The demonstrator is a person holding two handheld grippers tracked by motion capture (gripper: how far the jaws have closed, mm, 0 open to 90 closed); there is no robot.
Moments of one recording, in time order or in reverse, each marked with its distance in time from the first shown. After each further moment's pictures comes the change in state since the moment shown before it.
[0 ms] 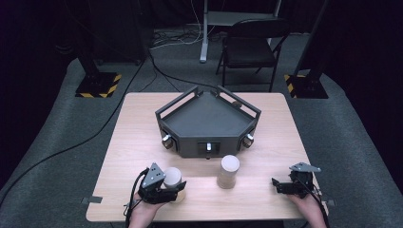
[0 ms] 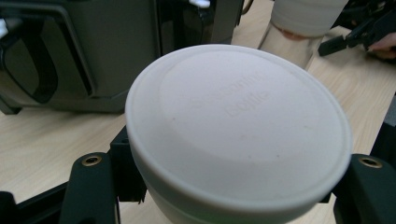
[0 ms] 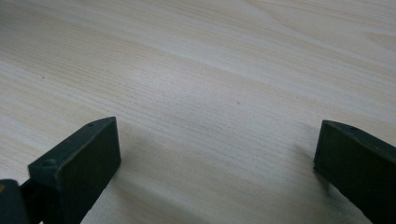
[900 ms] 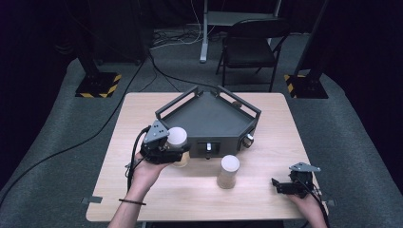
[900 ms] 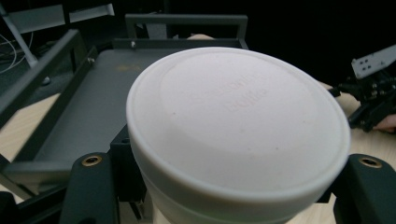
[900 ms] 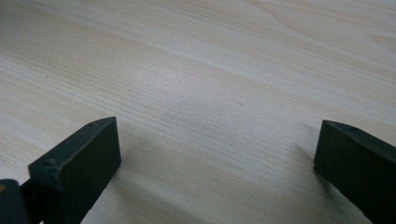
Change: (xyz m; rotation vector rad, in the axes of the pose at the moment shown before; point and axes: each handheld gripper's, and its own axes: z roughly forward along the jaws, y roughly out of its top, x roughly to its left) left arm 0.021 0.118 -0.004 -0.071 0.017 0.067; right arm -0.002 0.000 0.000 0.000 0.010 -0.008
